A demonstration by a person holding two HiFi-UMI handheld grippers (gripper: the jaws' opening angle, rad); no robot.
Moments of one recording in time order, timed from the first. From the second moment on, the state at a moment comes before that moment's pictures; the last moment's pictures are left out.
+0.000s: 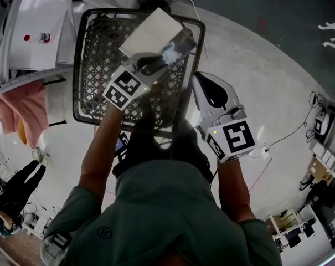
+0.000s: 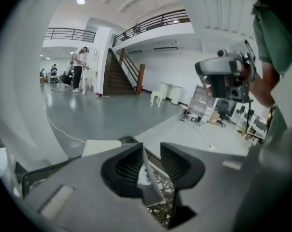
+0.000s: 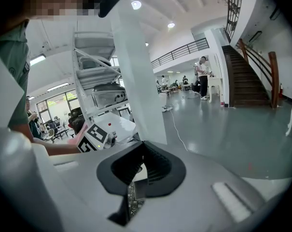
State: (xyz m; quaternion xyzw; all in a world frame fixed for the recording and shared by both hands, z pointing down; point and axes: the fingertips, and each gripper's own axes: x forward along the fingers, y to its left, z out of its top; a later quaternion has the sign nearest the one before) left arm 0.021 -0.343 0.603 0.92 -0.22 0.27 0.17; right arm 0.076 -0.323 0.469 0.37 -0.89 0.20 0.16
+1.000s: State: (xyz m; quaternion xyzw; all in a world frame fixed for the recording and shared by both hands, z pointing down) left arm 0.035 -0.343 0.782 0.86 -0.20 0.44 0.16; right arm 0.108 -0.312 0.571 0.37 -0.87 0.28 0.18
